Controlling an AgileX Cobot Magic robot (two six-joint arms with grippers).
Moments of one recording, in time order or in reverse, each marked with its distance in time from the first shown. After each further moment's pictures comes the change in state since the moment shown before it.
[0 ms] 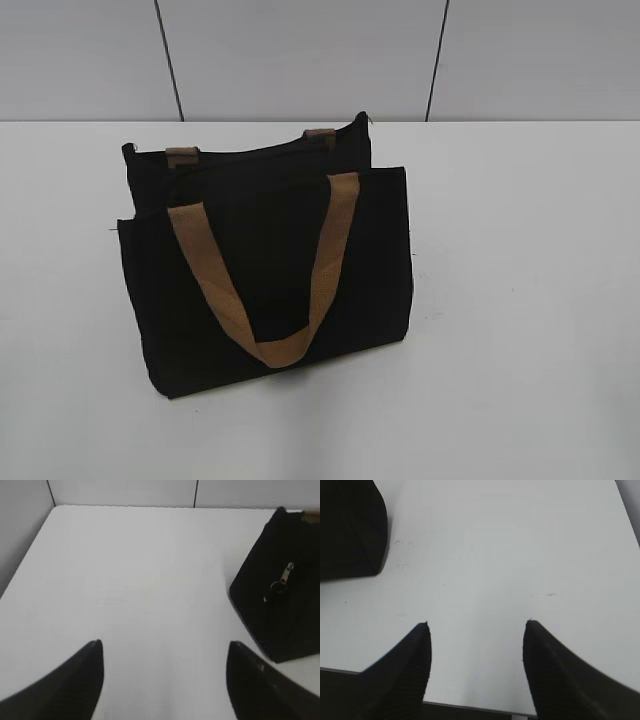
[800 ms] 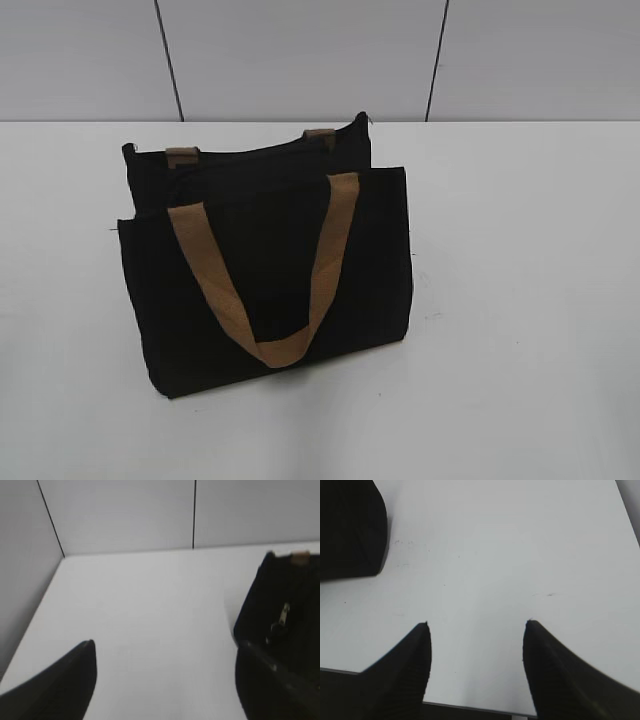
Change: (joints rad) left arm 0.000 0.026 -0.059 0.006 -0.122 0.082; right arm 0.000 0.000 0.000 0.000 0.000 0.000
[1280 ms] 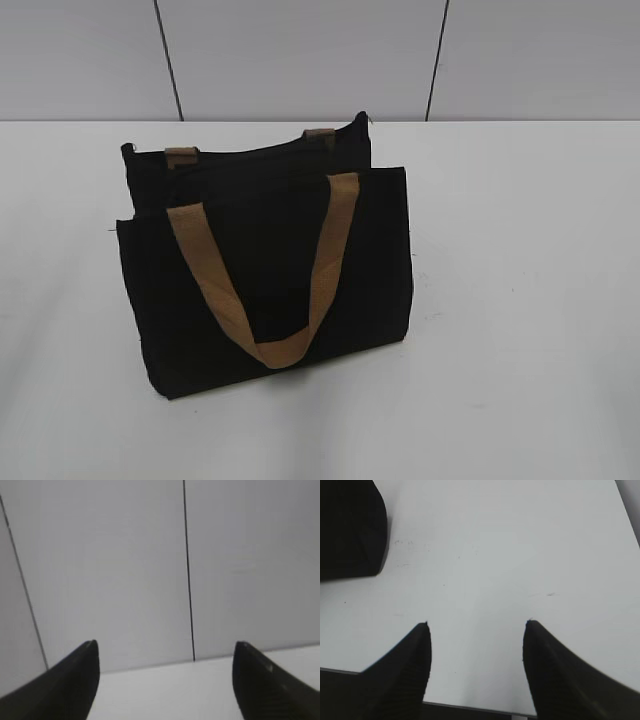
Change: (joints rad) left arm -0.052 0.365 0.138 0.052 -0.851 0.000; right arm 0.000 0.000 0.000 0.000 0.000 0.000
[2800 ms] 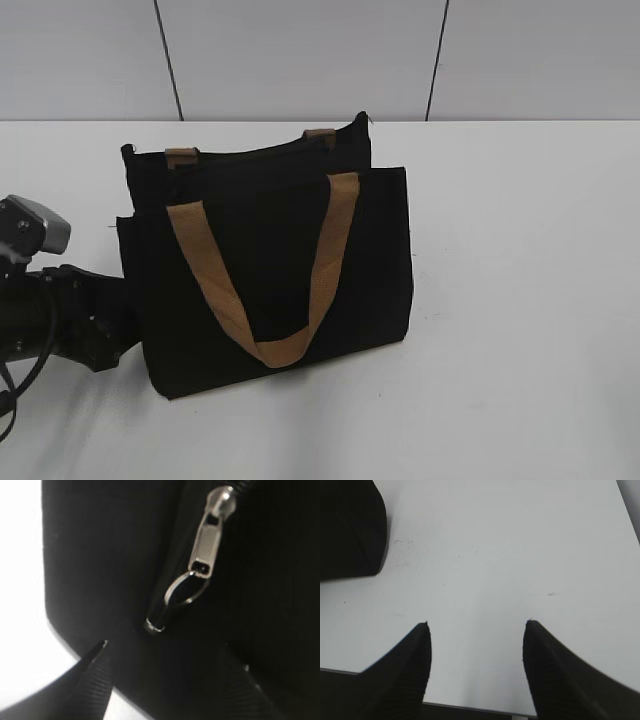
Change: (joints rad) left arm -0.024 1.351 0.131 0.765 -0.949 -0.455; right arm 0.000 0.000 0.001 0.002 0.000 0.000
